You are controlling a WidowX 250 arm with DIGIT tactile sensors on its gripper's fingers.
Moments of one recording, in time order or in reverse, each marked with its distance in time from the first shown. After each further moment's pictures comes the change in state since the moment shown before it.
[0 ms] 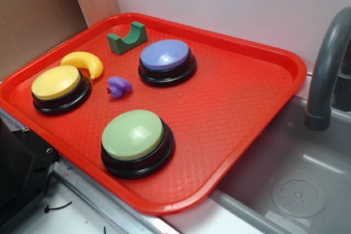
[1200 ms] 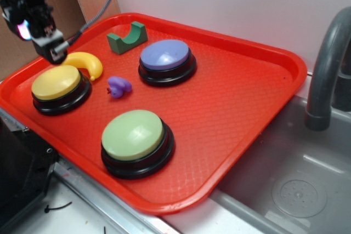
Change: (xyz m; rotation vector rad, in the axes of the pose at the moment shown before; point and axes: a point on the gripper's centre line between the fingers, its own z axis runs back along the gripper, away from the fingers) arm 0.021 0.082 -0.142 0.192 0.039 0.019
